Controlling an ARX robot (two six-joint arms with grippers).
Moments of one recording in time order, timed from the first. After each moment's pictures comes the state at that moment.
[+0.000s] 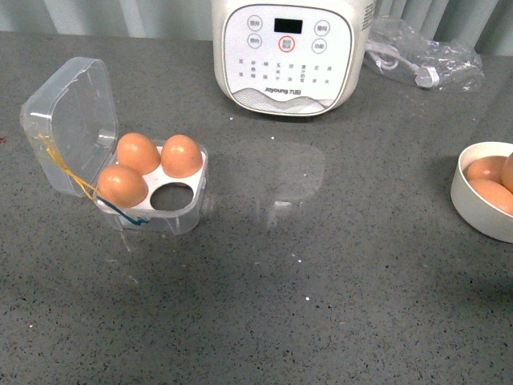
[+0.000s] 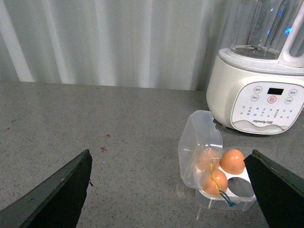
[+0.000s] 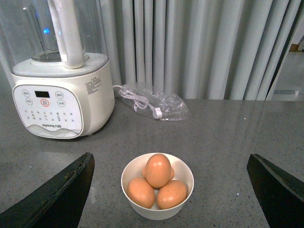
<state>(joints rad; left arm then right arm) 0.00 0.00 0.03 0.00 0.00 0.00 0.00 0.00 0.01 0.00 0.00 0.00</state>
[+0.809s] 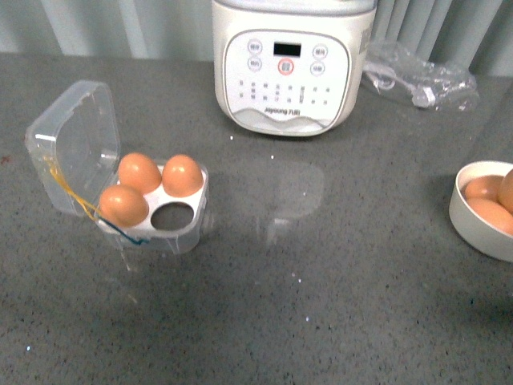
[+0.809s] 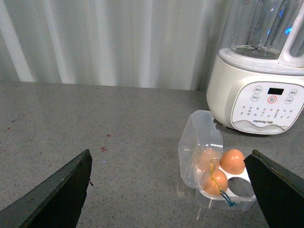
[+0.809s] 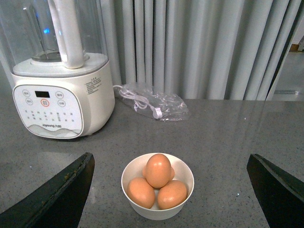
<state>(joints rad) 0.00 0.00 0.03 0.00 0.00 0.00 0.00 0.00 0.01 0.00 0.00 0.00</state>
